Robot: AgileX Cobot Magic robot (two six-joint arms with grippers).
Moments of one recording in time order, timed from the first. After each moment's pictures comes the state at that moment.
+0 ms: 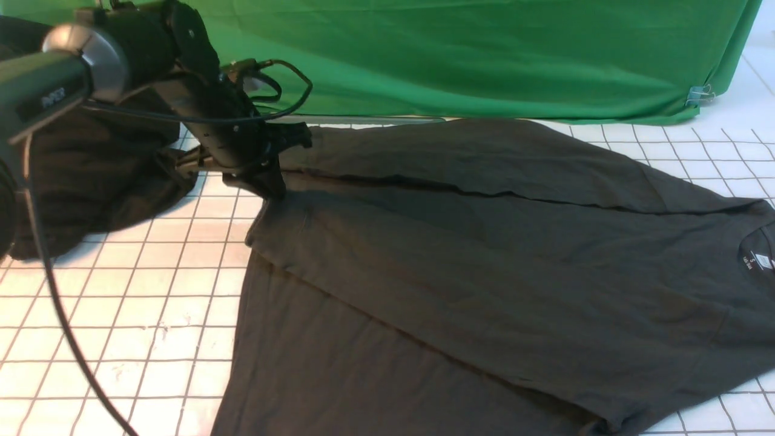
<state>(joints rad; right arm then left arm) 0.12 0.71 -0.65 0.03 0.92 -0.02 -0.14 2.19 -1.89 -0.21 0.97 -0.18</state>
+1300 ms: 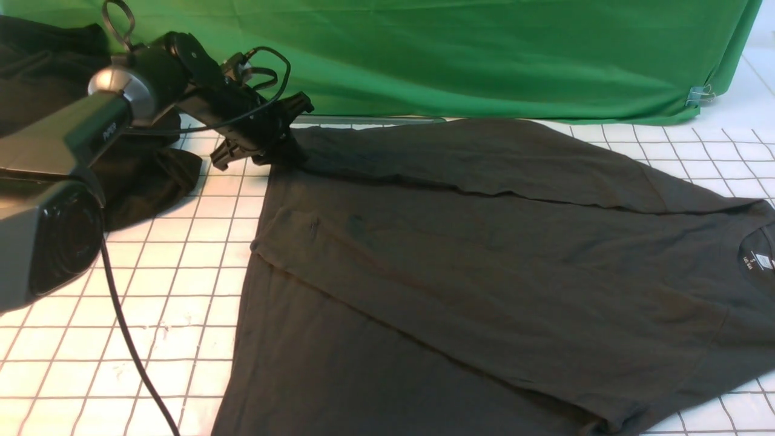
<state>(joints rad) 0.12 0.71 -0.65 0.03 0.92 -0.02 -0.08 2.51 -2.23 -0.46 0.85 -0.23</state>
